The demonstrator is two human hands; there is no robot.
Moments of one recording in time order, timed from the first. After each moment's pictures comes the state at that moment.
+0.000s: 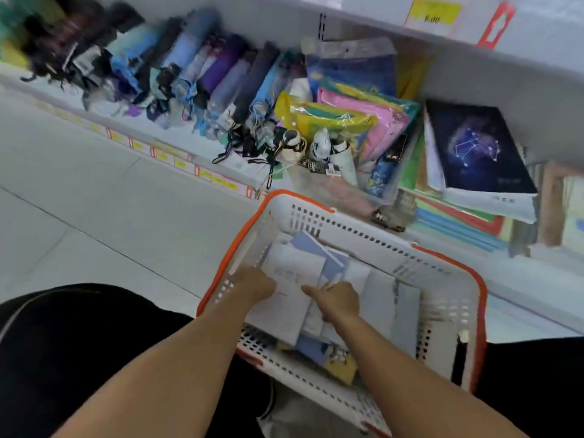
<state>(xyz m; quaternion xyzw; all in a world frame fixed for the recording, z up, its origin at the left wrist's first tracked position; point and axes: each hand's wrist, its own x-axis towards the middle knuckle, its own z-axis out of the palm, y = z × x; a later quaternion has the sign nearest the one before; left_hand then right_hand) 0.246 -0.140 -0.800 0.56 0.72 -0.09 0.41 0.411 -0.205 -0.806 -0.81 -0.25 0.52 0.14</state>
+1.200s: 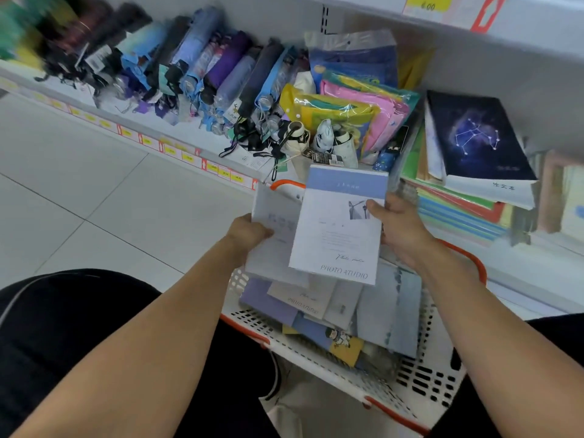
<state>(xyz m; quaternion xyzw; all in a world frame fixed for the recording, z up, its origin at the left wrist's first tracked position) 0.233 -0.113 -0.717 0.46 0.66 0.15 0.58 0.489 -0.160 -0.708 -0.69 -0.31 0.48 0.45</state>
